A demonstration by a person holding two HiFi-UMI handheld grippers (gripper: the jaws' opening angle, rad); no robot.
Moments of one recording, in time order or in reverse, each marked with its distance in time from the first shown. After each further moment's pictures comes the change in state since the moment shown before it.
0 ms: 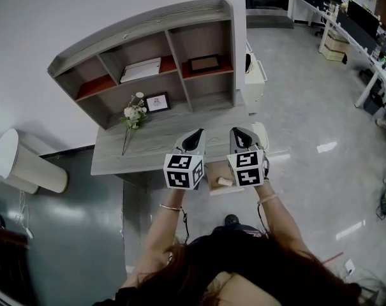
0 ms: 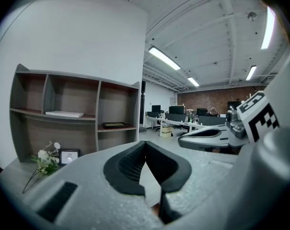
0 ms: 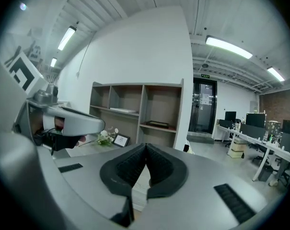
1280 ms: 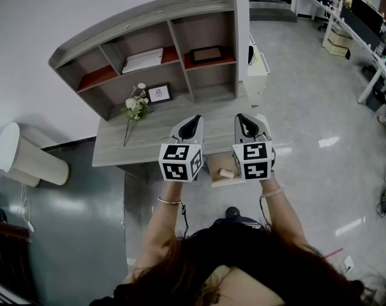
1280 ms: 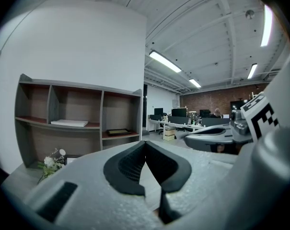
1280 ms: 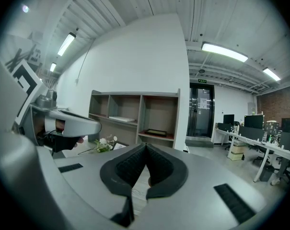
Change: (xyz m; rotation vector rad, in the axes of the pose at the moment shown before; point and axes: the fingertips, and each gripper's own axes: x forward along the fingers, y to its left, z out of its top) left arm -0.018 0.005 0.031 0.017 -0.035 0.040; right arm -0.018 -0.007 0.031 0.017 -0.068 -0.021
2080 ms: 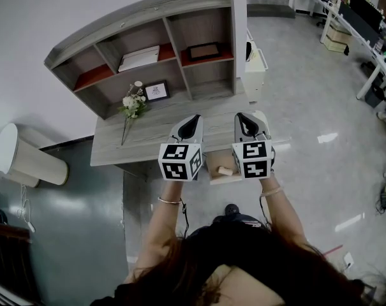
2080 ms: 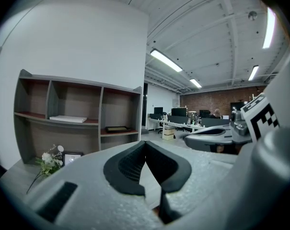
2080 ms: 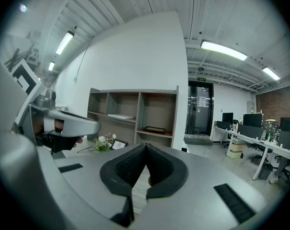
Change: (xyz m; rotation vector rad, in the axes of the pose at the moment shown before) left arm 0.006 -0.004 -0.010 -0.022 0.014 -0.004; right arm 0.001 -0.006 -0.010 0.010 0.019 -0.007
